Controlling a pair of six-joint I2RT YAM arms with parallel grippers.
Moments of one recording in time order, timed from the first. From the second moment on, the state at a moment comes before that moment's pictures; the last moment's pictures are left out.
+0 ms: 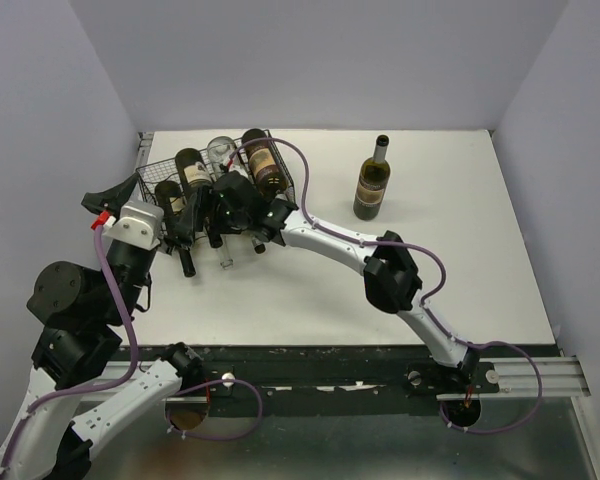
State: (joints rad) left arm -0.67 0.54 1.19 -0.36 -0.33 0.40; right arm 1.03 2.41 2.21 -0.27 0.00 0.86
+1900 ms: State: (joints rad) left arm -0.67 0.83 1.17 -0.39 -0.25 -0.12; right arm 0.53 1.70 1.76 -0.52 0.64 0.25
